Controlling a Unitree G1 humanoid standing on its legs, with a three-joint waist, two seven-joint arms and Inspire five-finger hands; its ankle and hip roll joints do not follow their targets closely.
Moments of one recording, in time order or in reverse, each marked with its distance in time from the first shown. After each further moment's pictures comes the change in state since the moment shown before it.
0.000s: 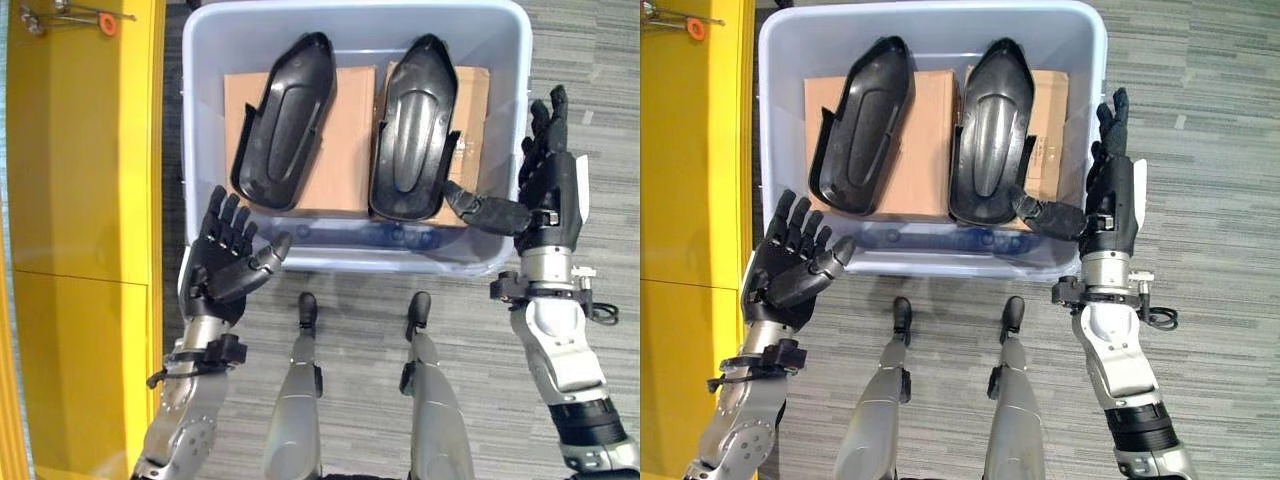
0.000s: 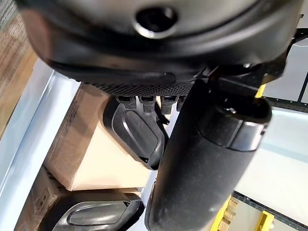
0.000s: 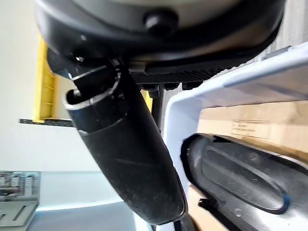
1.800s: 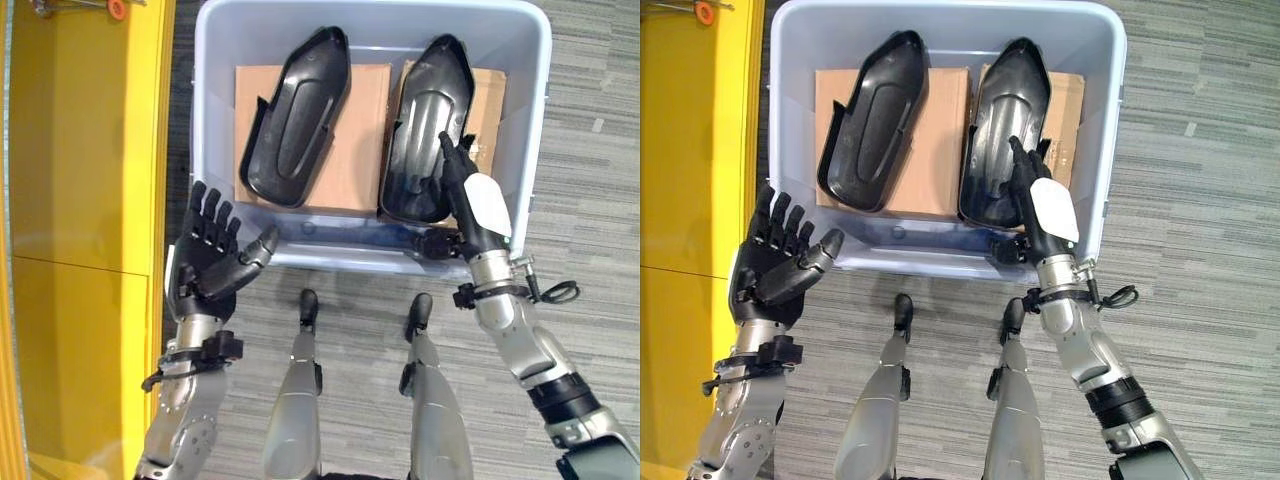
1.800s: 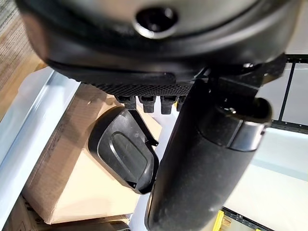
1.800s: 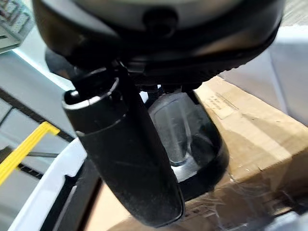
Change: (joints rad) left arm -0.007 -0.040 0.033 0.007 0.066 -0.018 0.058; right arm -0.170 -0.004 0.242 0.307 -0.681 0.182 -0.001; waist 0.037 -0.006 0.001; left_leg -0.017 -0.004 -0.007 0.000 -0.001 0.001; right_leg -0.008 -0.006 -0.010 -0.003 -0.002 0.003
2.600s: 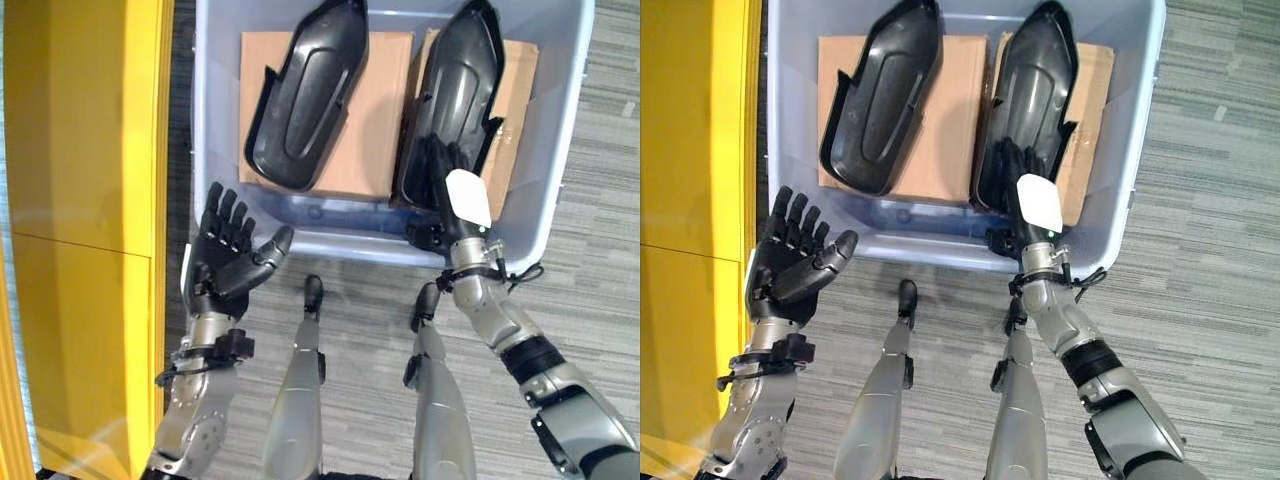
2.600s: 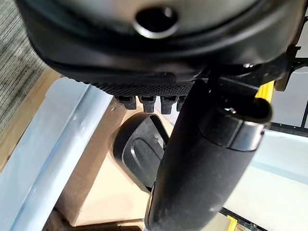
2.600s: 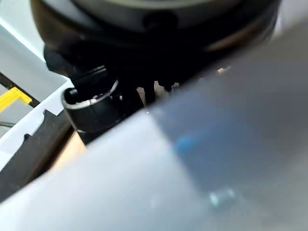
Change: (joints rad) left arm -0.037 -0.001 -0.075 0.035 -0.002 -0.019 -0.001; right arm -0.254 0.055 0.152 0.416 -0.005 -0.019 -0.134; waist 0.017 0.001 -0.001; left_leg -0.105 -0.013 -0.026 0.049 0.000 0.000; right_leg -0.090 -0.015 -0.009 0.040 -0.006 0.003
